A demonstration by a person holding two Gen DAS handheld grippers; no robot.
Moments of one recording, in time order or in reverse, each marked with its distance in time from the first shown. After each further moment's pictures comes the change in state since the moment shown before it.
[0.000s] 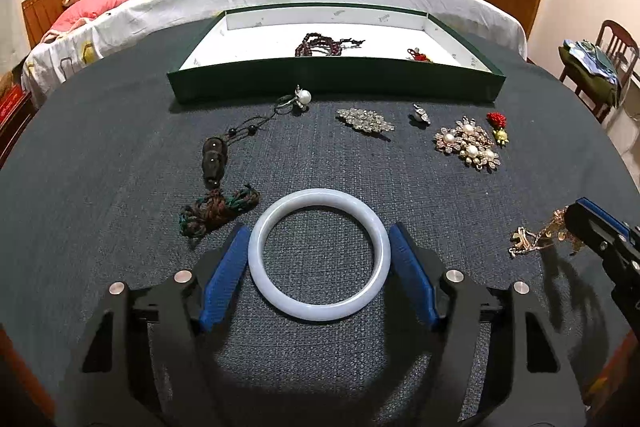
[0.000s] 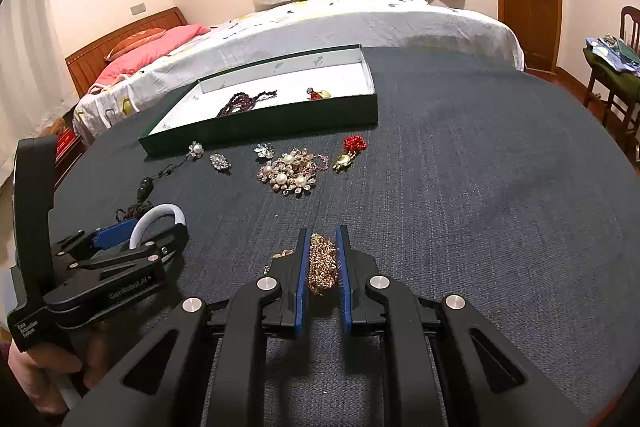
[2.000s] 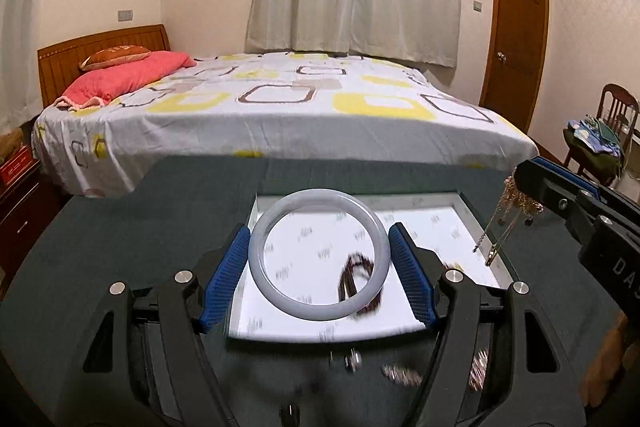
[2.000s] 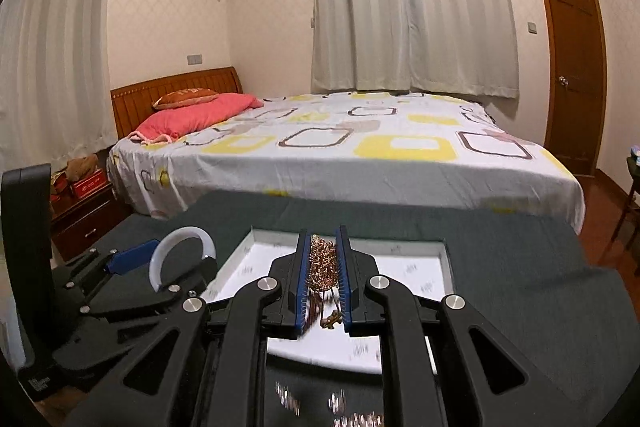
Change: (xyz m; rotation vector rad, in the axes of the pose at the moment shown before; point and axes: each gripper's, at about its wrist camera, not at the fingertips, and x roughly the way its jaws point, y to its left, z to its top) left arm -0.023 0.047 0.177 -0.033 -0.333 0.023; right arm 0.032 0.088 0.190 -0.163 -0.305 0.129
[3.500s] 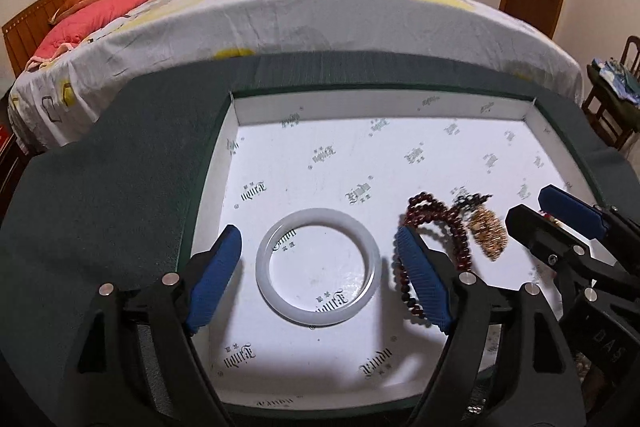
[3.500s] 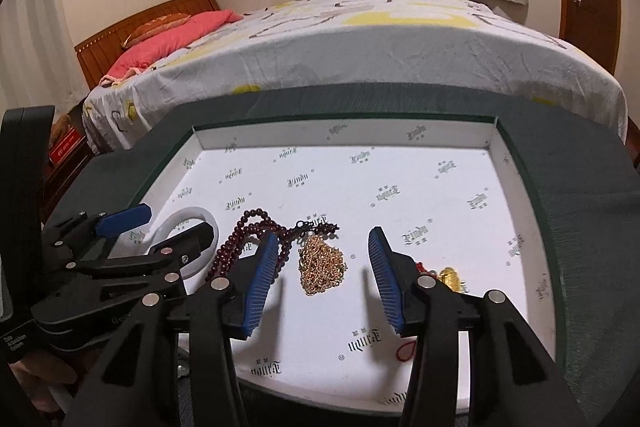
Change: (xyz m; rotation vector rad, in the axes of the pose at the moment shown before) left arm 0.128 0.017 -0.042 0.040 0.327 0.008; right arm 0.114 -0.028 -0.071 0.089 0.327 0.002
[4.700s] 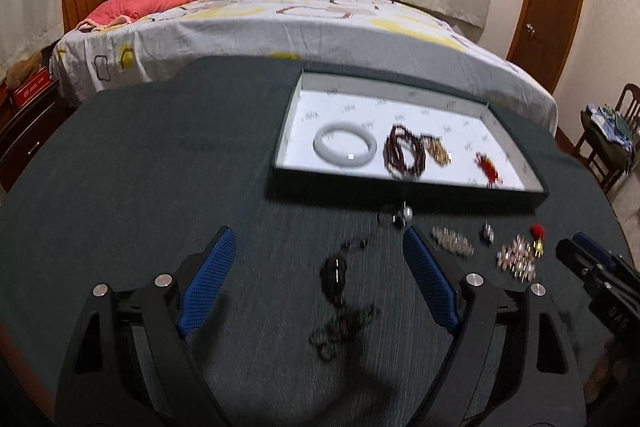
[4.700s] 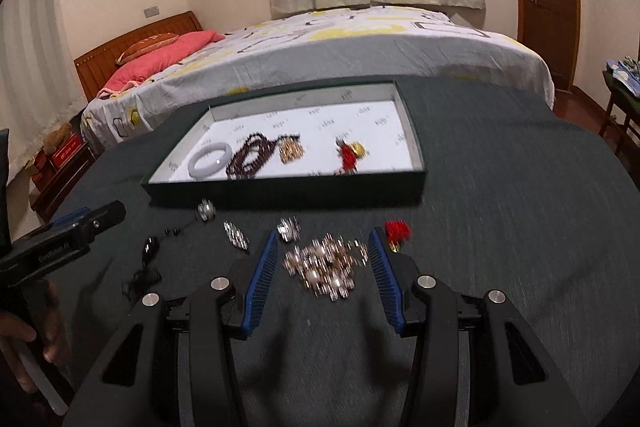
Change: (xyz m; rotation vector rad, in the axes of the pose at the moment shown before) left arm -0.133 0.019 -0.116 -0.145 -0.100 0.016; right arm -0.135 -0.021 -0.111 0.052 -0.047 -0.084
